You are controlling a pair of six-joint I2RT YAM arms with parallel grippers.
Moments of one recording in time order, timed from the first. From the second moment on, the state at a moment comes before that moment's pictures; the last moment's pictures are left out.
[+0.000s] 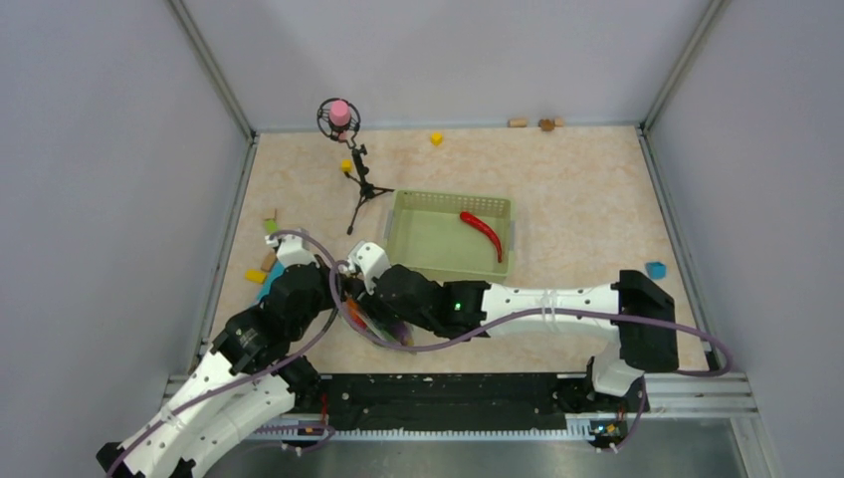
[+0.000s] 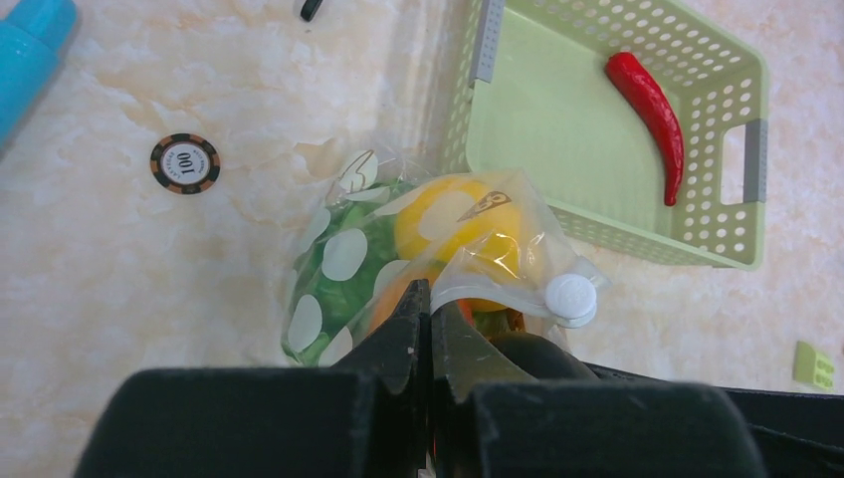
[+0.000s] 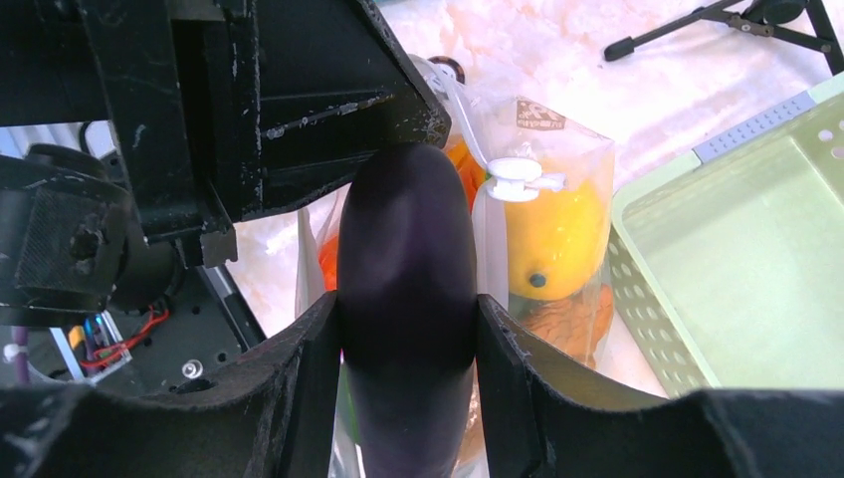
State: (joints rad) left arm -0.69 0.51 0.68 -0.71 -0.44 -0.76; right arm 1.37 1.63 1.24 -0.10 0.32 0.19
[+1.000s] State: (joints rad) left arm -0.68 0.58 0.77 -0.70 -0.32 -0.70; right arm 1.35 1.71 1.35 -0.24 0.29 0.21
